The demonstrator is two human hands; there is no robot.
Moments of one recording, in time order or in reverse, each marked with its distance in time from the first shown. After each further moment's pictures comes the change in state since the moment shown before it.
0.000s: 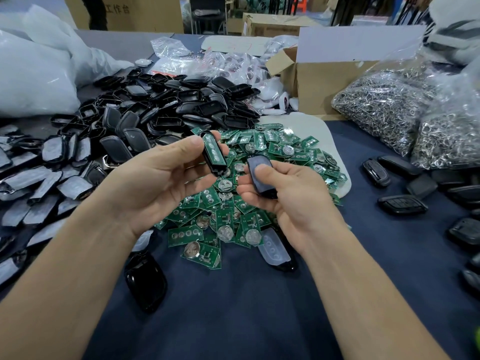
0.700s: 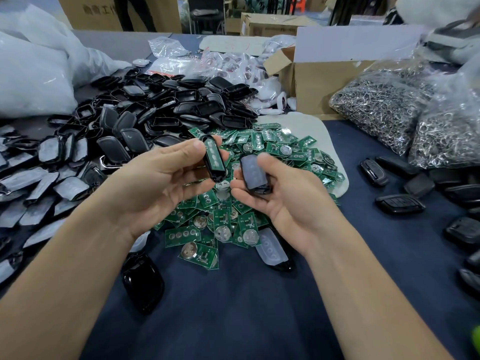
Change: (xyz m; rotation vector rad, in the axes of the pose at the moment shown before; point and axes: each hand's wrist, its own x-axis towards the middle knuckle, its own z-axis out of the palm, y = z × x) left_hand 0.000 -0.002 0.001 0.074 0.031 -0.010; right_hand 0.000 -0.004 -0.001 0.138 -0.045 0.078
